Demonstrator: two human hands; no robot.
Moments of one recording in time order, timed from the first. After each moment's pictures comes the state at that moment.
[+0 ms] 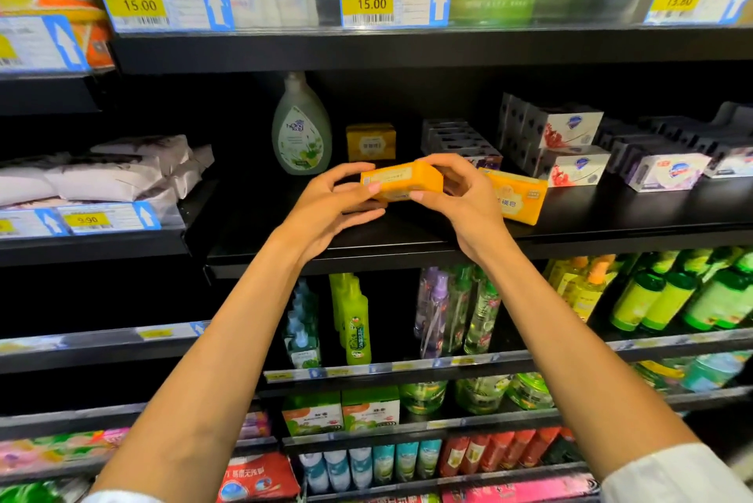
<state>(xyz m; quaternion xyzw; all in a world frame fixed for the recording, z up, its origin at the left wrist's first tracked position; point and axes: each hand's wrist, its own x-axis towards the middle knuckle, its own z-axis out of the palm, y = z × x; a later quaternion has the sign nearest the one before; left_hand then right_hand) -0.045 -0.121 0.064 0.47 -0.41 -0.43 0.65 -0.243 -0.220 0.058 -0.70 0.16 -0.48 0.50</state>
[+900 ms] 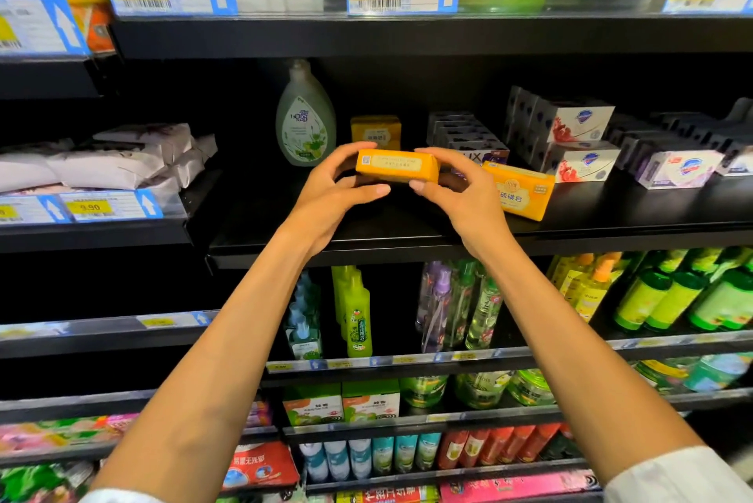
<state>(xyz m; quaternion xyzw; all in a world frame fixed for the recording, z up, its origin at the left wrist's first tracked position) -0.052 -0.114 0.062 0.50 -0.48 -0.32 0.65 -0.240 -0.223 0.055 -0.73 0.18 -0.48 0.44</state>
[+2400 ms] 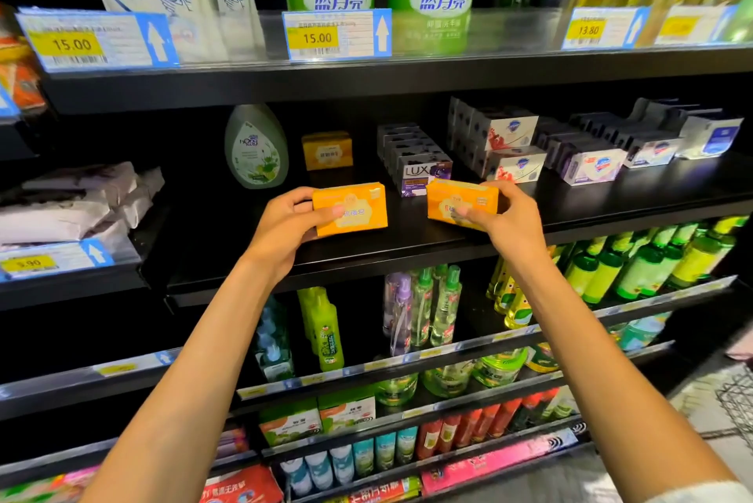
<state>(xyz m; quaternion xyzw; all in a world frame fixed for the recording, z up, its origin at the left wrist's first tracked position) -0.057 -0.111 0.072 0.57 -0.43 -0.36 0.60 -0.347 -0.241 0.057 -0.65 0.46 -0.48 0.36</state>
